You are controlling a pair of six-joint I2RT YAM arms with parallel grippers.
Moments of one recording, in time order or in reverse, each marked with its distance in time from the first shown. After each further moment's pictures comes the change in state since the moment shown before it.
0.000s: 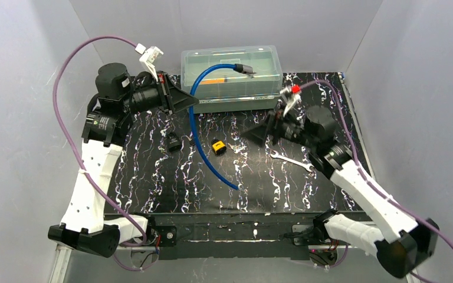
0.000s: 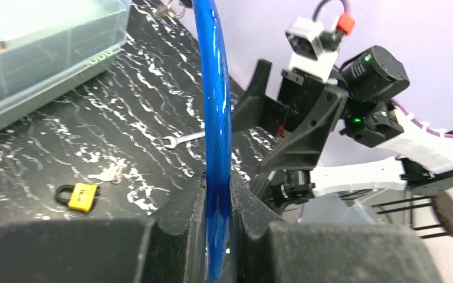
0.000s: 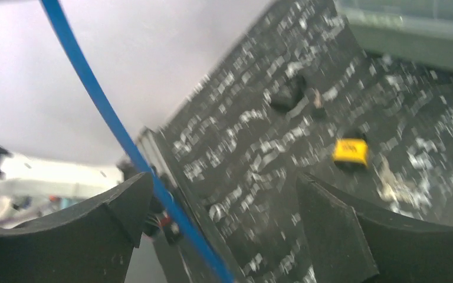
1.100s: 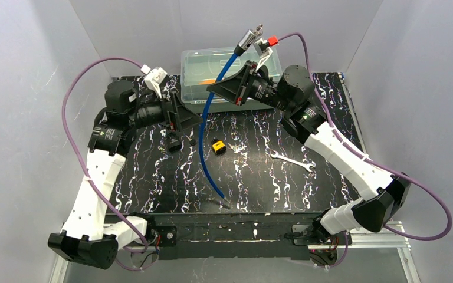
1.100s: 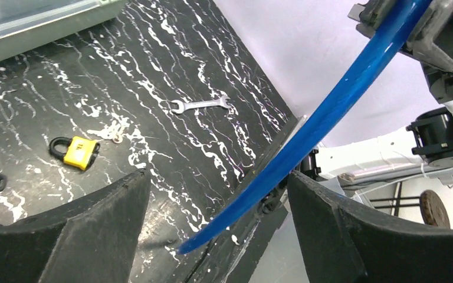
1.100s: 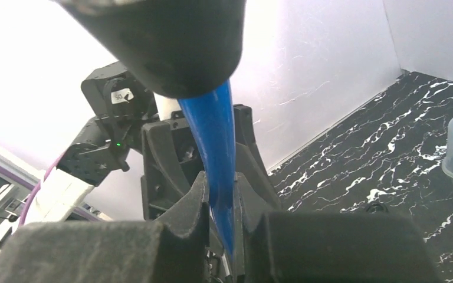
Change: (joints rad) left arm 0.014 -0.096 -0.207 -0.030 -0.036 0.038; right arm 0.162 0.381 0.547 0.134 0.051 0.110
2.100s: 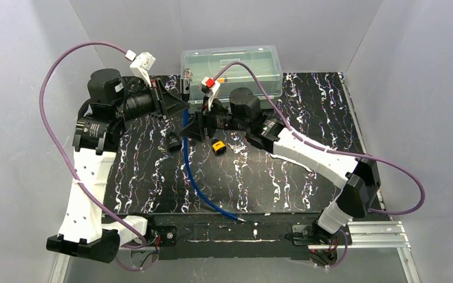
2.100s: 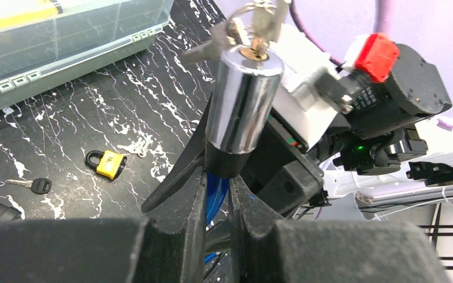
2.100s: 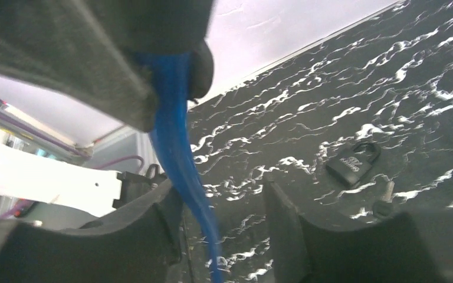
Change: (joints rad) left arm 0.026 0.051 0.255 -0.175 -0.080 0.037; right arm 0.218 0.173 -0.032 -0.145 0.044 -0.400
